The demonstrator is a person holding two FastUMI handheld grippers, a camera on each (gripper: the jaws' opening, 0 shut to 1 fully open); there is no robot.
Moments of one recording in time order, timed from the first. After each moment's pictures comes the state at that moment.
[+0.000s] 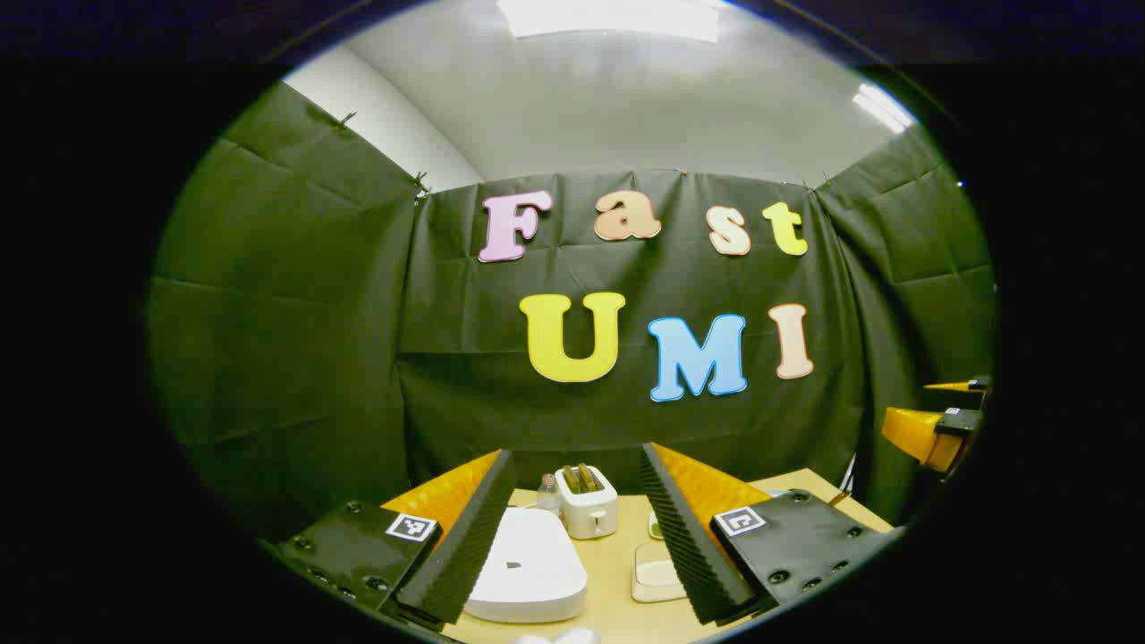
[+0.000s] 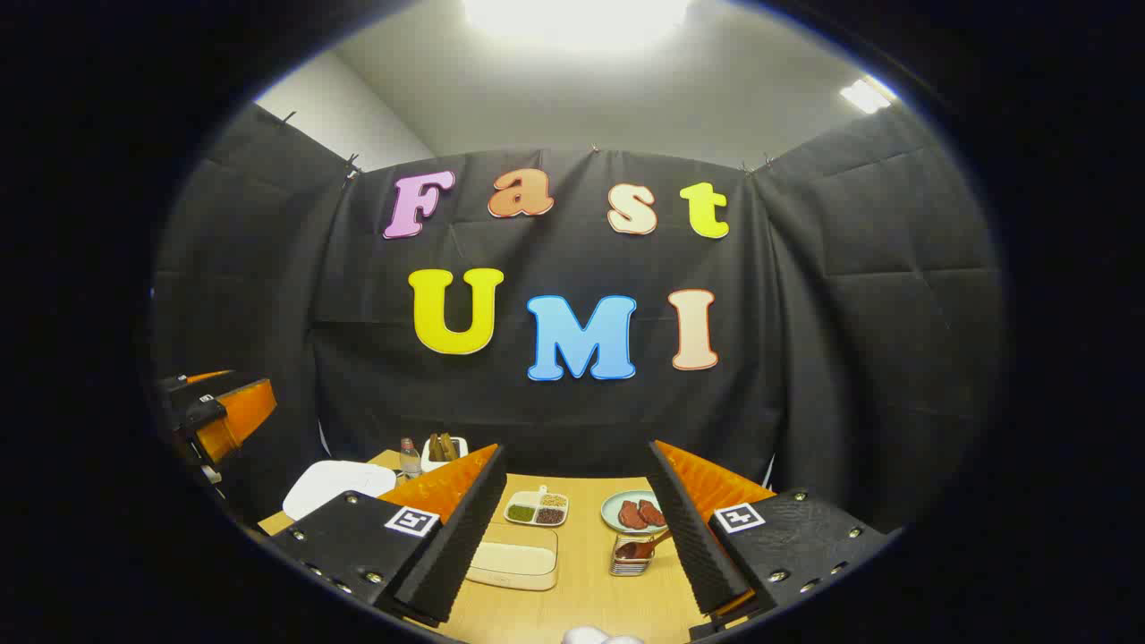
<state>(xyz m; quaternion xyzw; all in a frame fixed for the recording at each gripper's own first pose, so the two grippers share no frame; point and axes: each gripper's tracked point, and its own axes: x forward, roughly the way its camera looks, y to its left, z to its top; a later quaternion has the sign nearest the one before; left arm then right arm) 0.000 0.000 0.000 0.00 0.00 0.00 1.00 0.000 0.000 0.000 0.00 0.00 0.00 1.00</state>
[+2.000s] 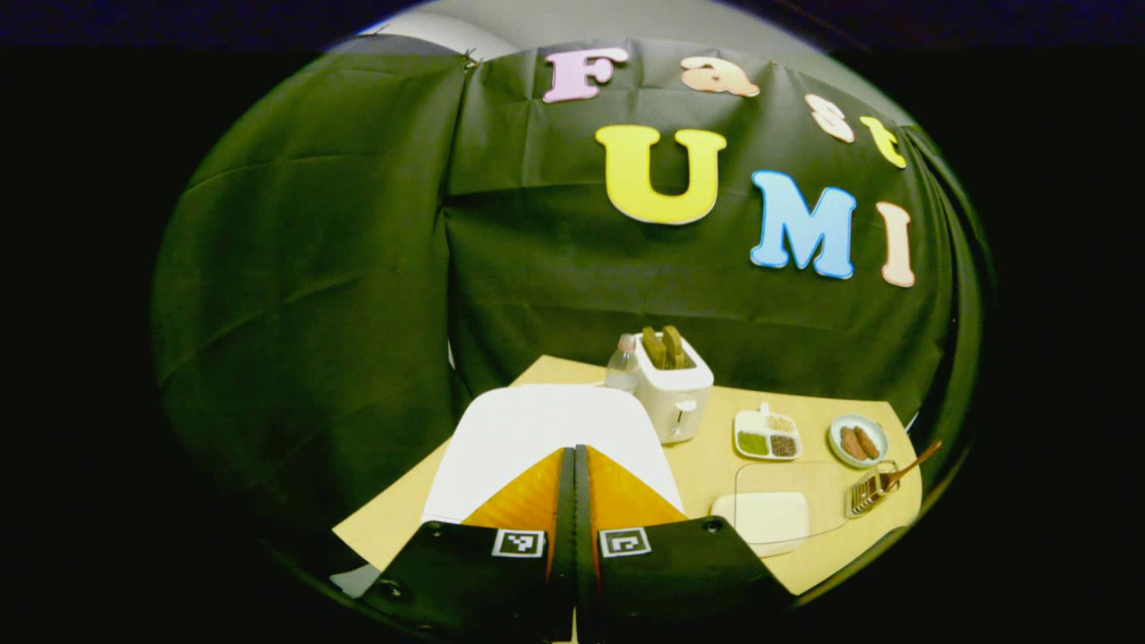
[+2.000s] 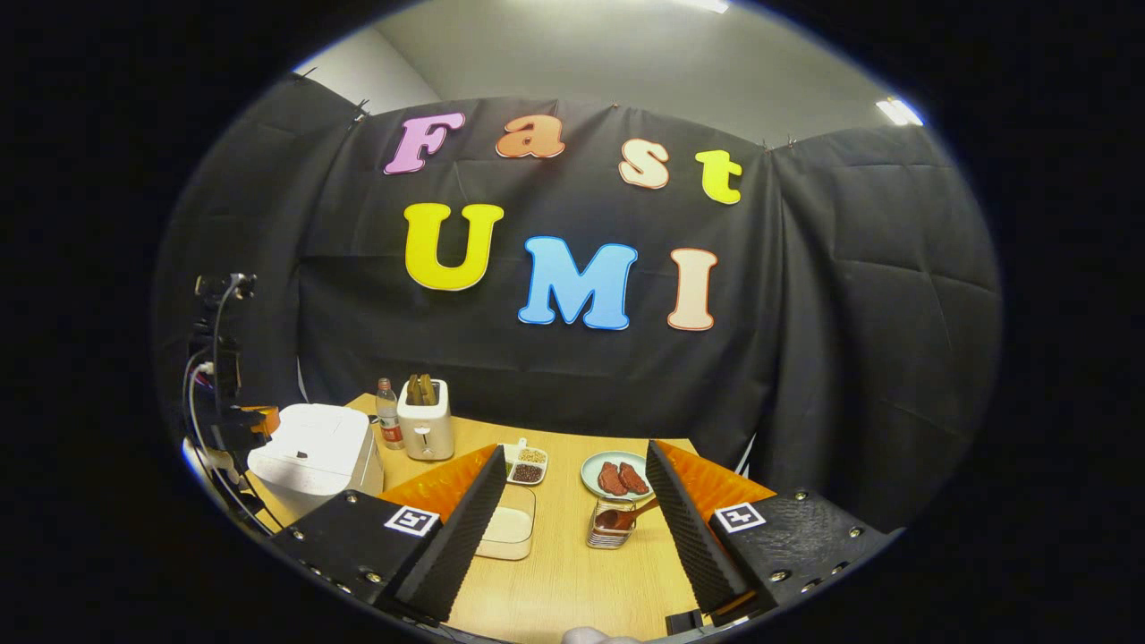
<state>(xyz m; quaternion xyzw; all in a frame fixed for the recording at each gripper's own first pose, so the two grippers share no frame) 0.120 0.094 -0.251 -0.03 0.25 0.11 0.96 0.014 0.001 -0.056 -0.06 0.09 -0.03 0.99</state>
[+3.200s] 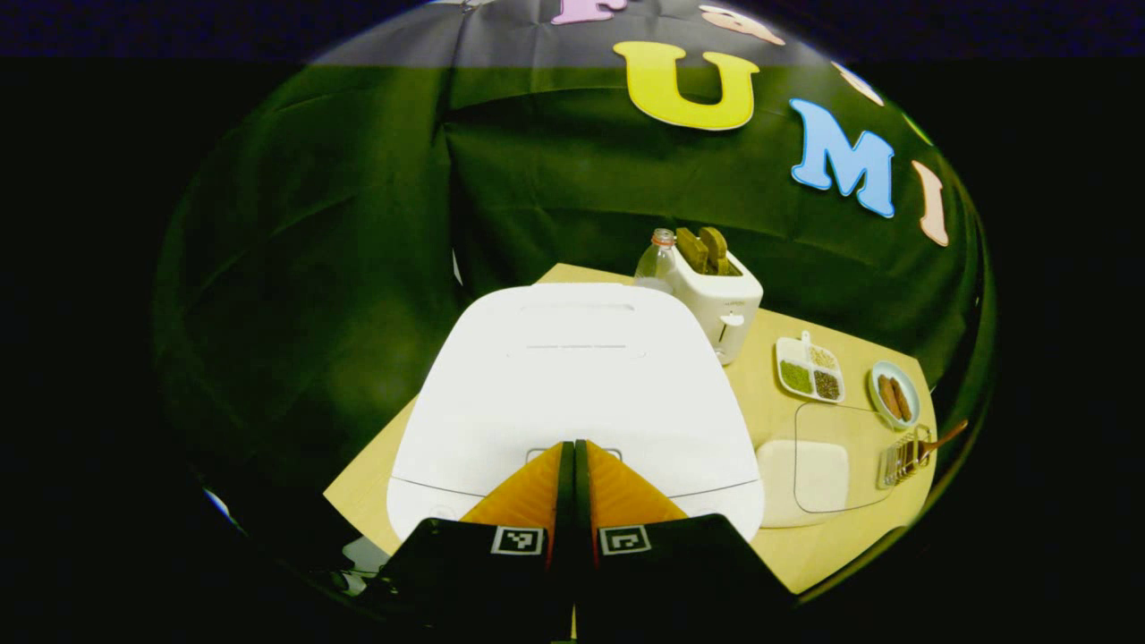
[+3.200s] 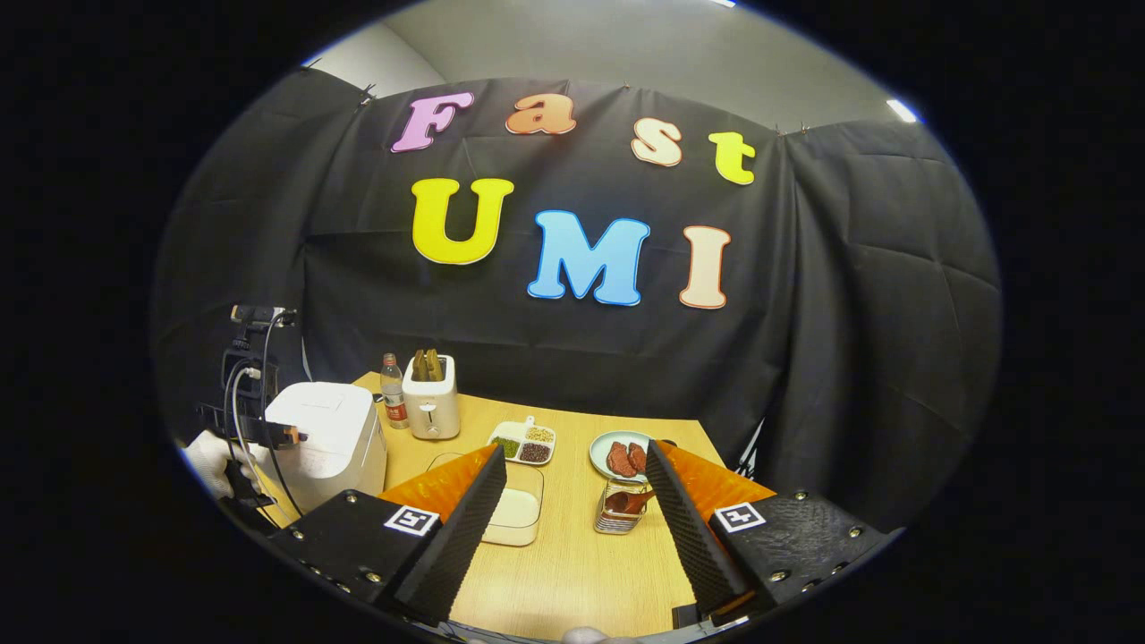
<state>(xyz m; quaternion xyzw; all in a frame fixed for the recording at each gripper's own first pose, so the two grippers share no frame) 0.129 0.109 -0.332 -0.03 0.36 0.12 0.92 0.020 0.012 -0.086 -0.06 0.12 -0.01 0.99</state>
